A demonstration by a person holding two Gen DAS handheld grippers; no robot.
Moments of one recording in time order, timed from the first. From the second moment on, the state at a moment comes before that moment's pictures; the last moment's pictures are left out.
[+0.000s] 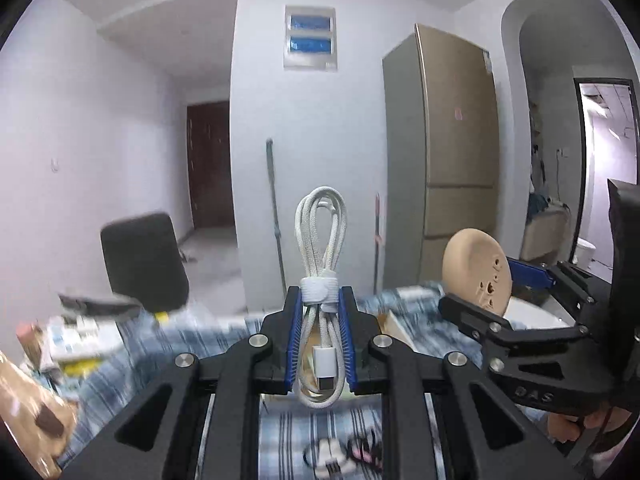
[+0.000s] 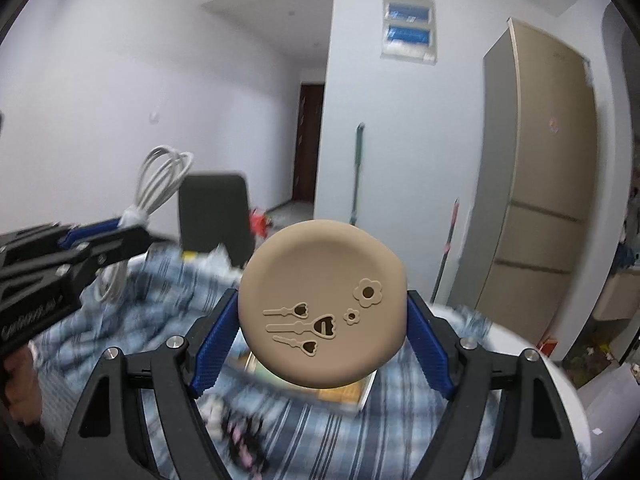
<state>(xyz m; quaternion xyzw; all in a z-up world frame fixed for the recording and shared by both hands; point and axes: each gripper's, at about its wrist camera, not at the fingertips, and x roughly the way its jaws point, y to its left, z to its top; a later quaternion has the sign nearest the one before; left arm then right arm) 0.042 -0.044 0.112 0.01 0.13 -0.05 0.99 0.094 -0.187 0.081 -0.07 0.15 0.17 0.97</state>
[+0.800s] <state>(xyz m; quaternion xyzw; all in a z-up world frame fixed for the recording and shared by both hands) 0.187 -0.028 0.087 -0.04 0.21 -0.04 0.98 0.215 -0.172 0.039 -0.01 0.22 0.12 0.97</state>
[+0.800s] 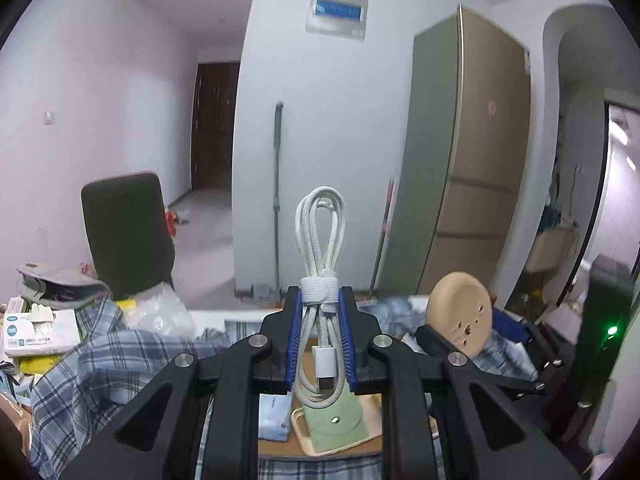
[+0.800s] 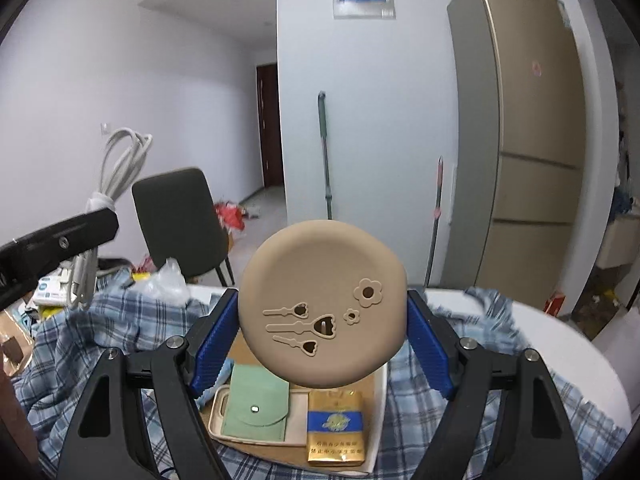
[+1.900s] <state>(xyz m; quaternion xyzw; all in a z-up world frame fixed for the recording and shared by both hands) 0.266 -0.030 -0.033 0.00 0.40 -0.03 0.92 0.258 -0.149 -0.070 -0.06 0.39 0.14 0.91</state>
